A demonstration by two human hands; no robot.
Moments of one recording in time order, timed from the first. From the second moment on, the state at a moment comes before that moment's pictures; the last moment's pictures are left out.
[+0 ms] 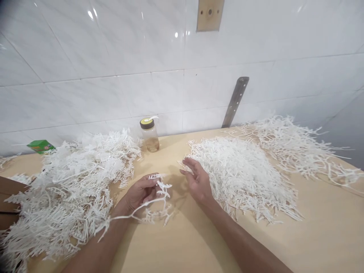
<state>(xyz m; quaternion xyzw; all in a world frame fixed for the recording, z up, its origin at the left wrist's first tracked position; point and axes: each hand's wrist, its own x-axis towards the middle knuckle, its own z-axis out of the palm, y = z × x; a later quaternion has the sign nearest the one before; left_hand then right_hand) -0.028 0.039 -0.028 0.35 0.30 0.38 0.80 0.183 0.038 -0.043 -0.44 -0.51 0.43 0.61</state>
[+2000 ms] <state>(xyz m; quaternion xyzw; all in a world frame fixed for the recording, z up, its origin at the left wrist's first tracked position) 0.017 0.022 -0.032 0.51 0.42 0.39 0.64 0.202 0.046 -0.043 -0.37 -0.54 0.63 0.43</state>
